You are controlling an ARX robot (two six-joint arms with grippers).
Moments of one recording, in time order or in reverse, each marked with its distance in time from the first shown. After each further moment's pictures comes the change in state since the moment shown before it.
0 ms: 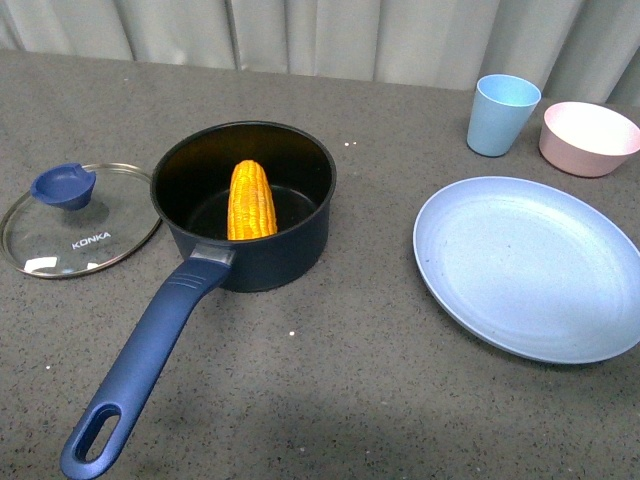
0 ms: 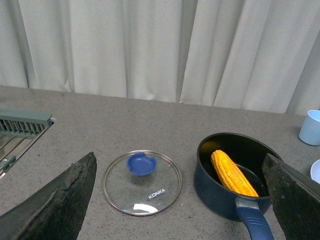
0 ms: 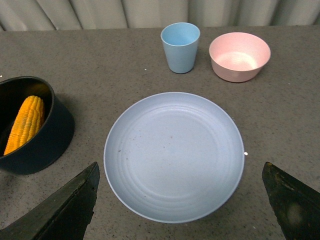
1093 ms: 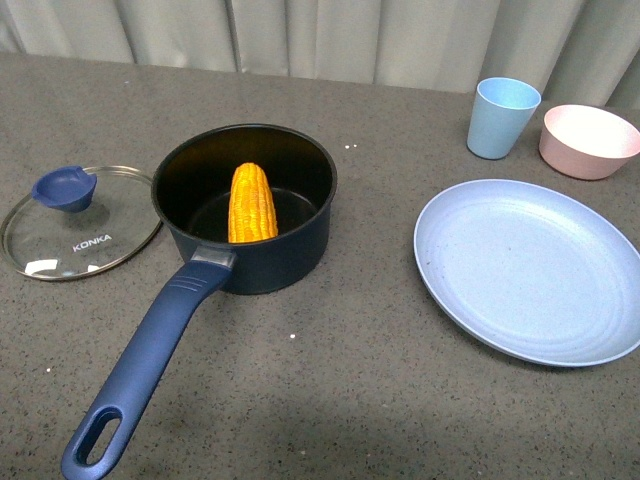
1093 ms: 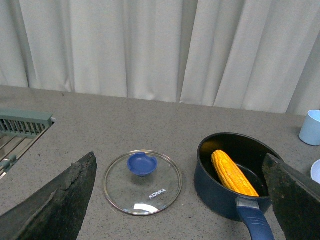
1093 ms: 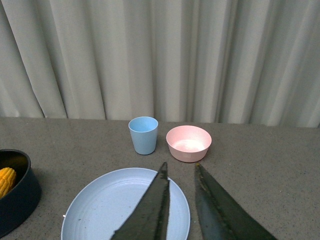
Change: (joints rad) left arm 0.000 0.000 0.000 0.000 0.000 0.000; right arm -0.248 -0.639 -0.301 0.119 -0.118 -0.168
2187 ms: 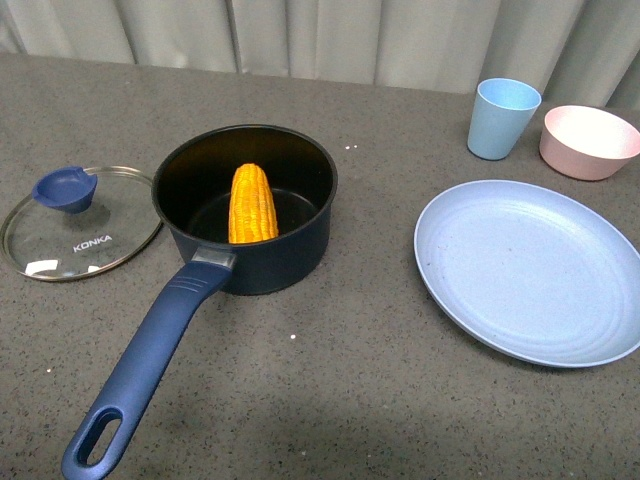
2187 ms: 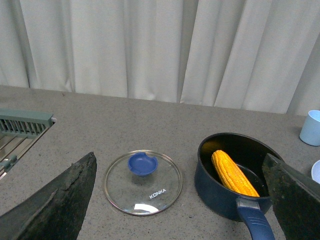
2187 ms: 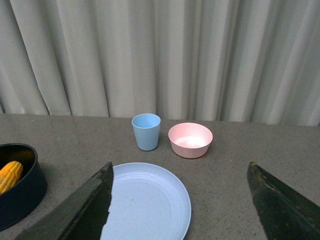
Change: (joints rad) left arm 0.000 0.000 0.000 0.000 0.000 0.000; right arm 0.000 -0.235 0.001 -0.240 -0.002 -0.003
